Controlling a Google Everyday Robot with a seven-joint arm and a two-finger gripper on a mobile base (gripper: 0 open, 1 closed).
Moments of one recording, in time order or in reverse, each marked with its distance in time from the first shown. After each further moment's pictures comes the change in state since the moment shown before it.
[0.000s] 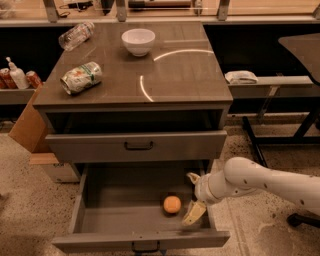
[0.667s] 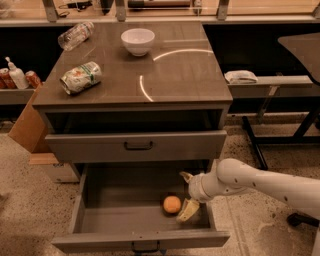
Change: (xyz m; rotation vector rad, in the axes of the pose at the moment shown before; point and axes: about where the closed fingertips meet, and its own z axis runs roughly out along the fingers) arm 0.007 -0.023 0.044 -0.001 -0.056 -0.065
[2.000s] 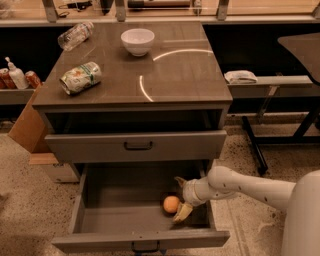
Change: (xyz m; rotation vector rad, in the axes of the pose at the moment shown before) arm 0.036 -0.016 0.069 -0.011 -0.014 -0.038
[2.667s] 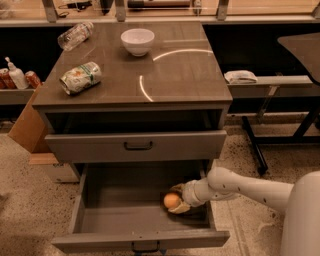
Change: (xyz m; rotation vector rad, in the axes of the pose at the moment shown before) arm 0.003 0.001 0.007 -0.003 -0.012 0.001
